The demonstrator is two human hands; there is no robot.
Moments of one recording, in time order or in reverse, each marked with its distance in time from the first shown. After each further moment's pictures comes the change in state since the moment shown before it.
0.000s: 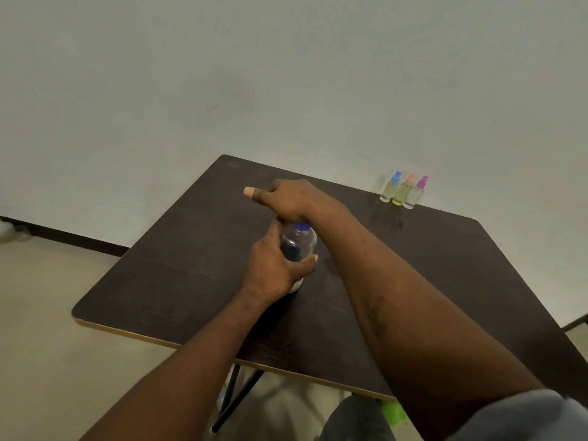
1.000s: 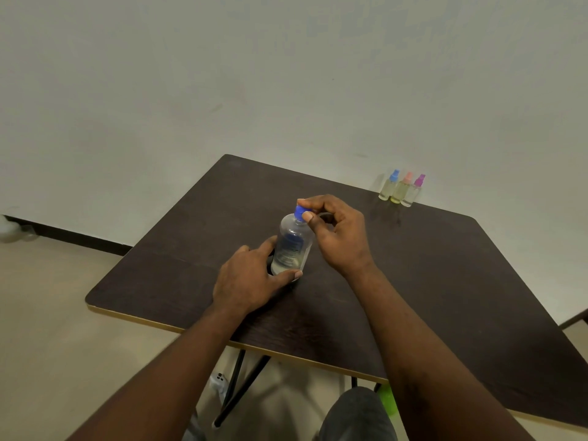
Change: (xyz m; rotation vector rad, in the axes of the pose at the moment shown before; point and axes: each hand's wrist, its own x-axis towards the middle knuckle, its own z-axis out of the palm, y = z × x) left_hand -0.023 -0.029 -0.030 0.732 -0.081 -0.015; right_hand -0.073 0.073 0.065 0.652 0.742 -0.402
